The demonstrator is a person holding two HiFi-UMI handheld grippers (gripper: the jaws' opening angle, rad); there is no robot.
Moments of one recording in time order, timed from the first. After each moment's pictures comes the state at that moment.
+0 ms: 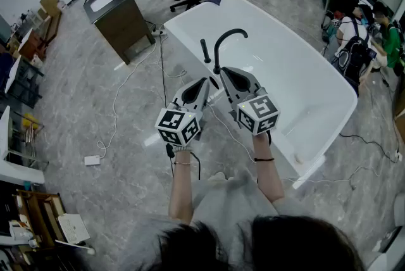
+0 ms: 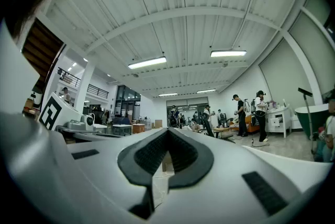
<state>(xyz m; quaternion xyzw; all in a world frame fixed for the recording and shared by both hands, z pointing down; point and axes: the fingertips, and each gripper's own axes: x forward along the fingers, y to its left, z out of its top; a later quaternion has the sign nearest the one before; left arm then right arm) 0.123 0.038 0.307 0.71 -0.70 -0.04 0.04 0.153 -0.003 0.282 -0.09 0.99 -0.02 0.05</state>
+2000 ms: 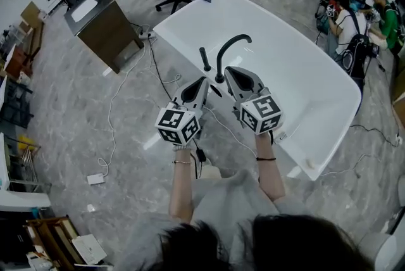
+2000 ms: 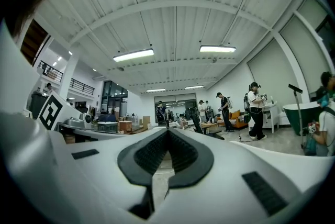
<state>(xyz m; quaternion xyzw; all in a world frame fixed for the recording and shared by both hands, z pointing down) 0.008 -0.041 0.334 0.74 -0.67 -0.04 0.07 0.054 -0.088 0.314 -0.16 0.99 -0.04 0.03</state>
